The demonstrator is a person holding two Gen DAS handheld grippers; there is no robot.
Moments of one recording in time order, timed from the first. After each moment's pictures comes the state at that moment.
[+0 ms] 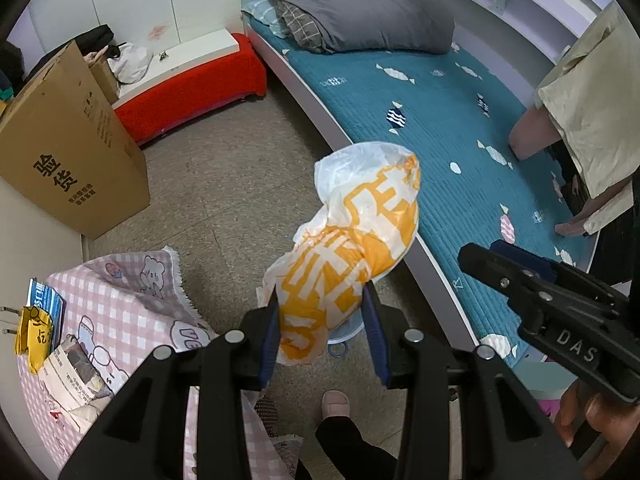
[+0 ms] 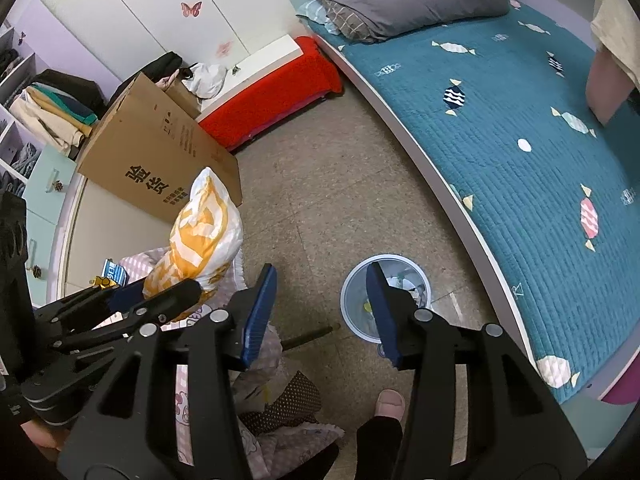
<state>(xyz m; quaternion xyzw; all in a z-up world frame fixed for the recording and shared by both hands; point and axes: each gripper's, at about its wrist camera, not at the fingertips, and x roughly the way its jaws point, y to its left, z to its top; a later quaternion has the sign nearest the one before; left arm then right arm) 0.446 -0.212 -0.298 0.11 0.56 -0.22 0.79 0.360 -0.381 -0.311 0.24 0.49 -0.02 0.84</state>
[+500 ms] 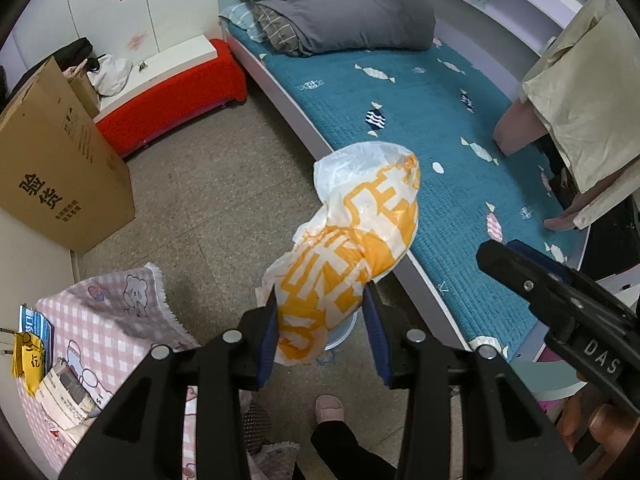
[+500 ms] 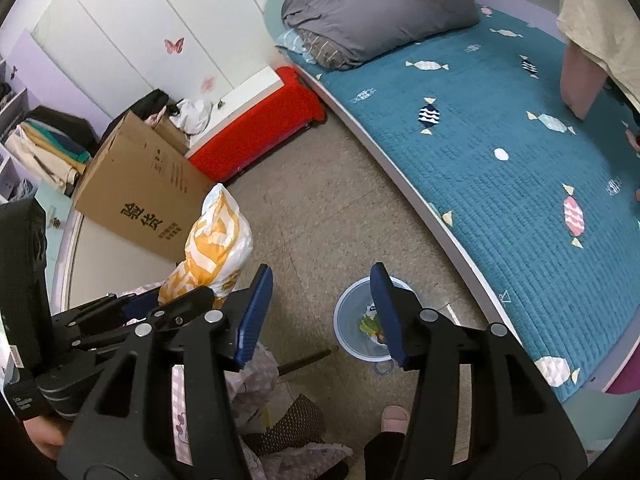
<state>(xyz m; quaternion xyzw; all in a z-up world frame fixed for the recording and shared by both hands) 0.451 -0.247 -0.295 0.11 0.55 -0.24 0.79 0.342 -0.417 -0.297 0.27 0.44 -0.06 0.85</state>
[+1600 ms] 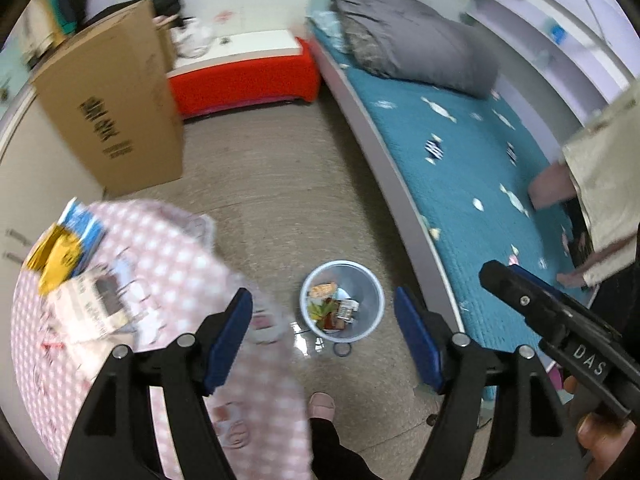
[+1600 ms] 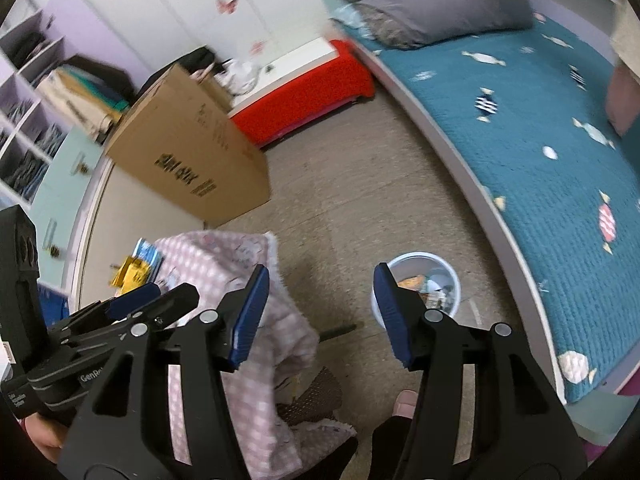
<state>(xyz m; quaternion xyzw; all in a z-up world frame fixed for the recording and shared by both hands) 0.416 -0.103 -0.276 0.01 0.55 -0.14 0.82 0.344 -0.309 -0.289 0.23 0.47 0.03 0.85</state>
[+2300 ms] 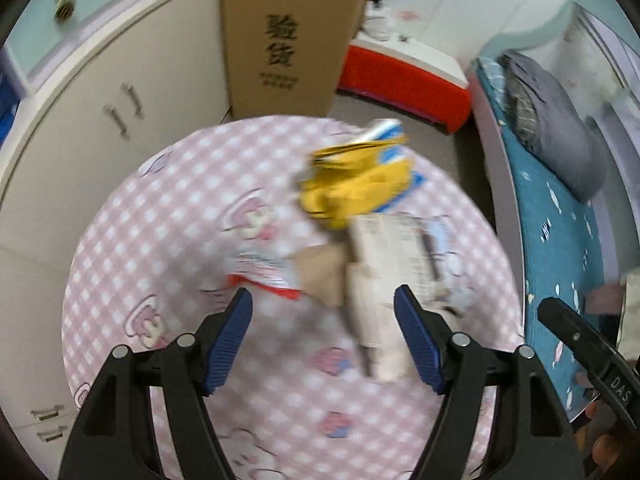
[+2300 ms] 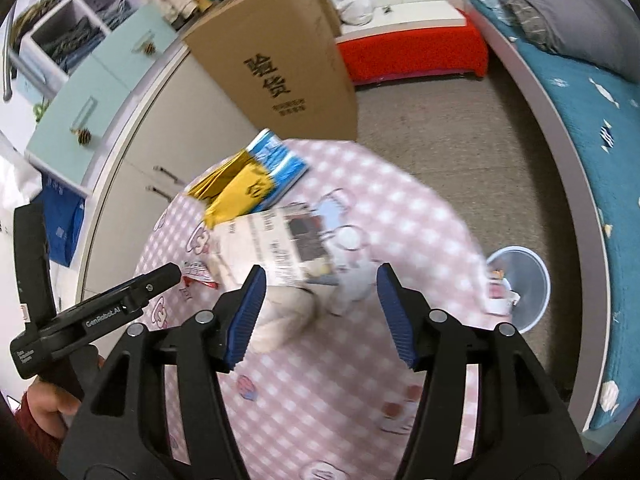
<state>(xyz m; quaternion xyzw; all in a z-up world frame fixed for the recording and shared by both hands) 0.405 0.232 -0.326 -0.14 0.57 0.05 0.81 0.388 -0.027 -0.312 0.12 0.53 0.16 0.83</state>
